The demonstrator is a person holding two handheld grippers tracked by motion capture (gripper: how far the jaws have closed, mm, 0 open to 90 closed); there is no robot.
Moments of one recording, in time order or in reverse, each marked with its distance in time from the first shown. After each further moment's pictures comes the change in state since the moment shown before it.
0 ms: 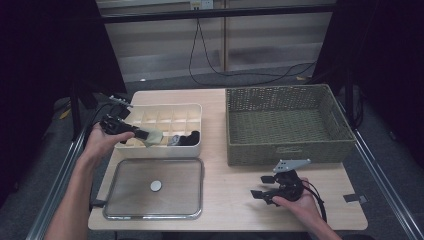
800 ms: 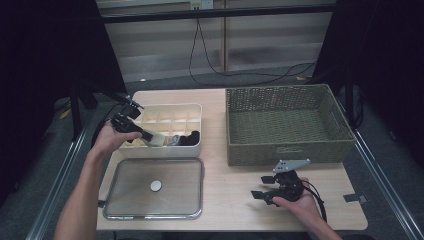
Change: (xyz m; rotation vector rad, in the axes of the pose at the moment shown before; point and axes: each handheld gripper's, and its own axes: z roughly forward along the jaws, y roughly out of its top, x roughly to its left) left arm 0.005 0.014 0.034 0.139 0.062 -0.015; right arm -0.001 0.000 0.001 0.008 -0.008 -0.008
